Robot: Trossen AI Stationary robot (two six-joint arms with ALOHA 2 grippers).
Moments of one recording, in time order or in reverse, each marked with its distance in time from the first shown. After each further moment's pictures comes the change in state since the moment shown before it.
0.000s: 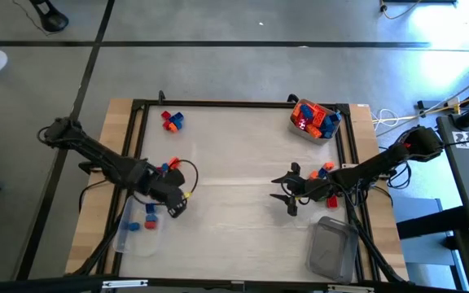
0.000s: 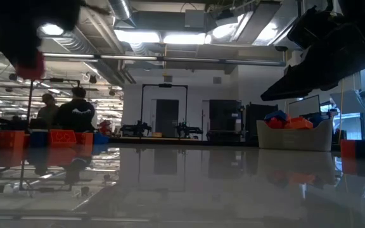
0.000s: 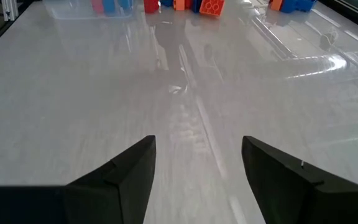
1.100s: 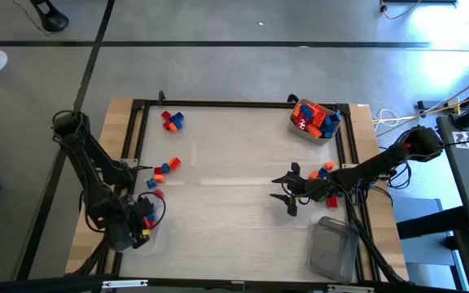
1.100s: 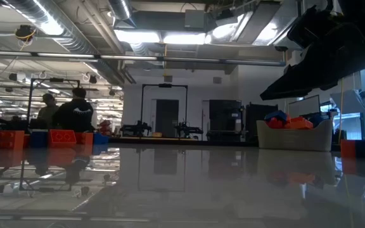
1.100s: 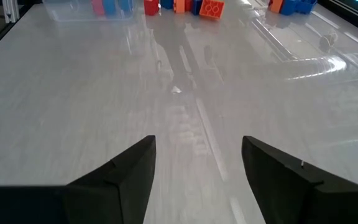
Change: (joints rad) left arm -0.614 -0.001 -0.100 -0.040 -0.019 -0.492; right arm 0.000 0.000 0.000 0.008 0.001 -0.004
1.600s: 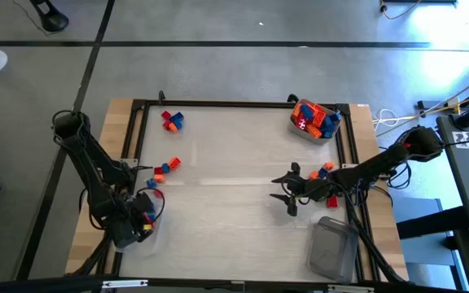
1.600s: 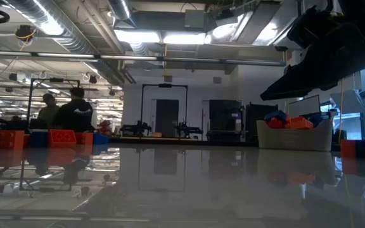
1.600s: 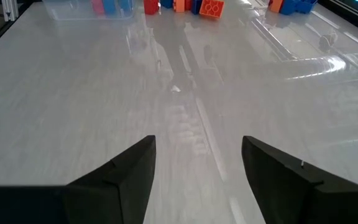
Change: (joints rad) left arm -0.001 0.000 -0.082 0.007 0.000 -0.122; right arm 0.000 0.000 0.000 -0.003 0.000 -0.003
